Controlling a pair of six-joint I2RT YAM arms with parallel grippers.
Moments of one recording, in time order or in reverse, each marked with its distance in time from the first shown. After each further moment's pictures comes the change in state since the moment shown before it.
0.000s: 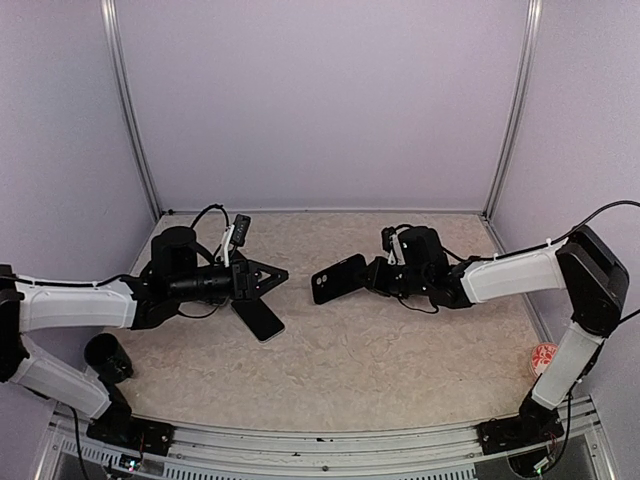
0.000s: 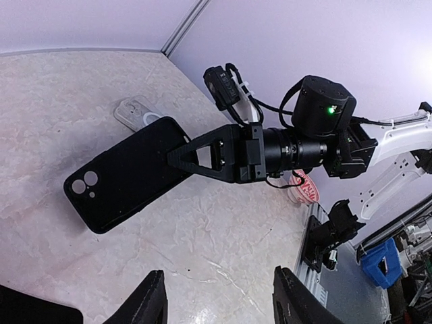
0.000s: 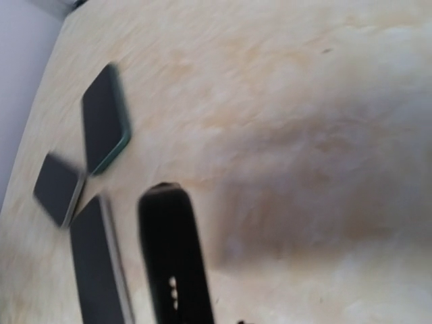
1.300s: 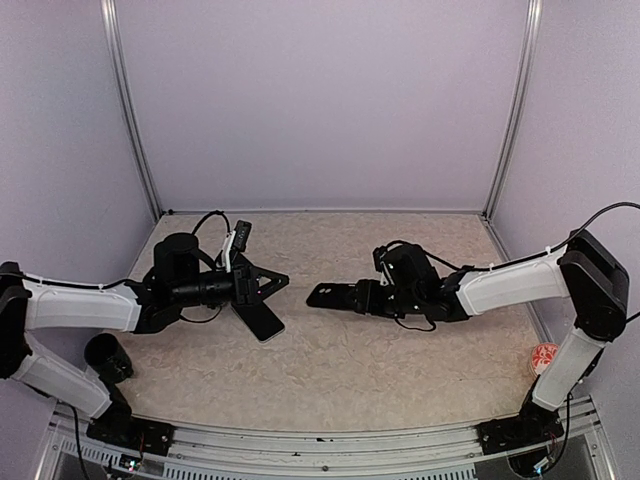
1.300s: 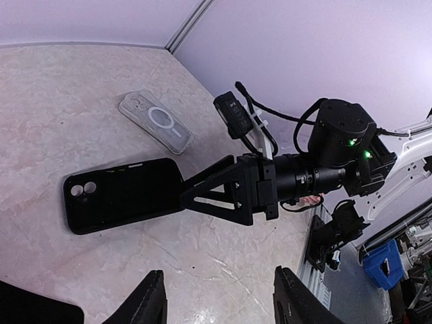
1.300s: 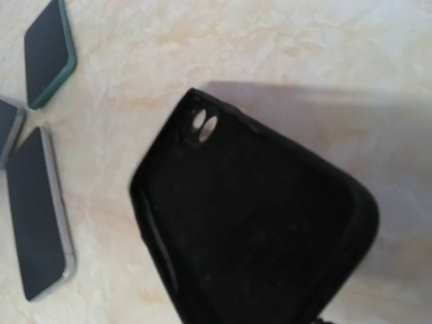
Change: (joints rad) left arm -0.005 0.027 -0.039 0.064 -0.014 -0.013; right arm 0.116 -0.012 -0.028 -0.131 0.151 -0.017
